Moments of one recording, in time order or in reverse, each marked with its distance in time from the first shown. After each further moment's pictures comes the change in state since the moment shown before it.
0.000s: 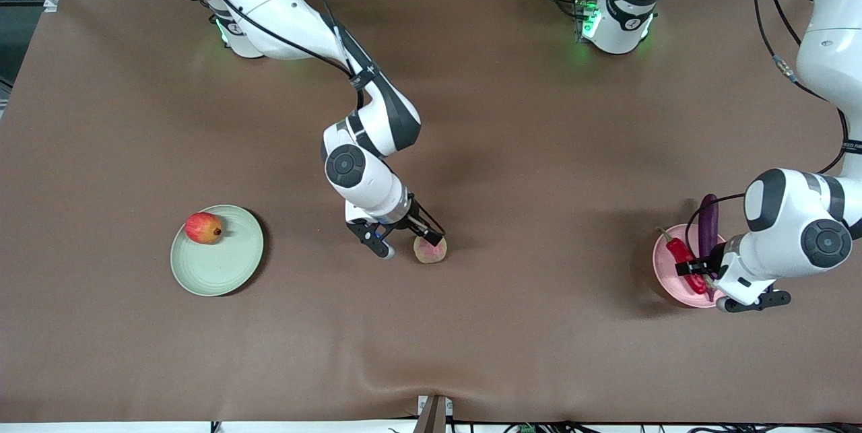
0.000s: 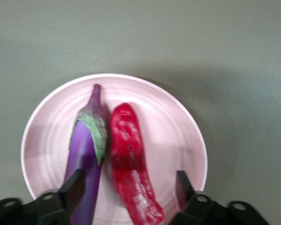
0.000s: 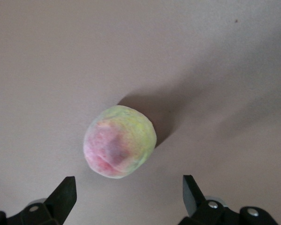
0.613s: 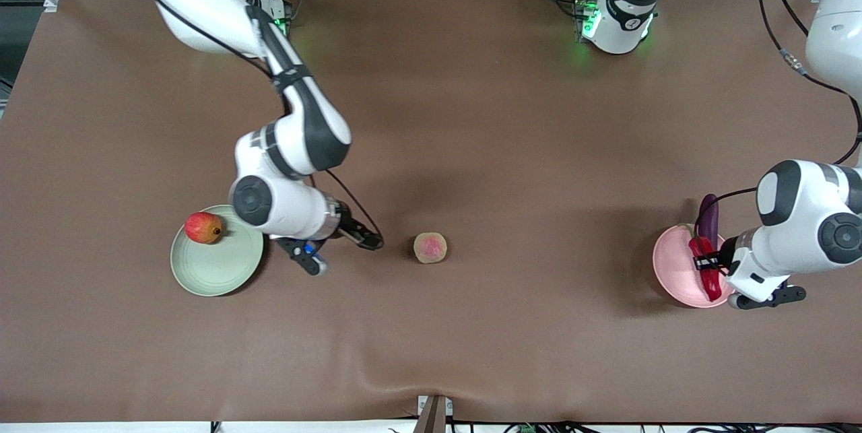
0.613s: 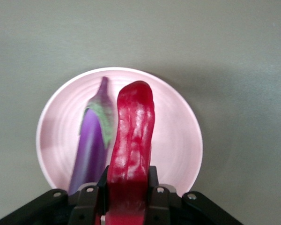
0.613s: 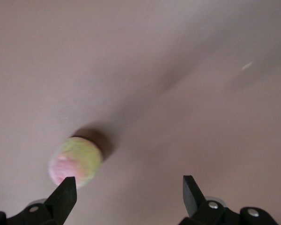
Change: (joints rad) left arm 0.003 -0.035 -0.016 -0.012 -0.018 -0.043 -0.006; right arm -0.148 -0.103 0.007 -0.014 0.000 -0.283 -0.072
